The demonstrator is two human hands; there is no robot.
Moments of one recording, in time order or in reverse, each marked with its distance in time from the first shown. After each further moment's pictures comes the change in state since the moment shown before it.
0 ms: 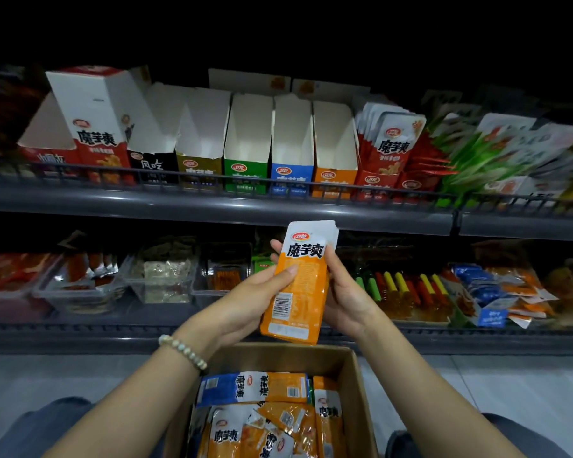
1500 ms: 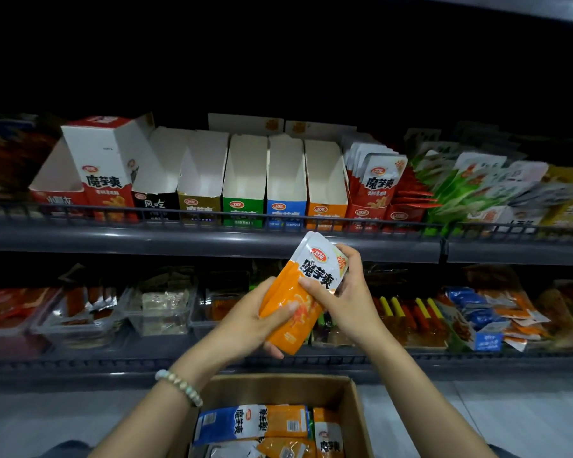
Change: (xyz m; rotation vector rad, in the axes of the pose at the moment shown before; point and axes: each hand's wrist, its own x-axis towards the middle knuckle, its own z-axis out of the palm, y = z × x) left_hand -0.007 0.020 -0.003 0.385 0.021 0.190; right_hand -0.008 -0.033 0.003 -0.543 0.429 -0.425
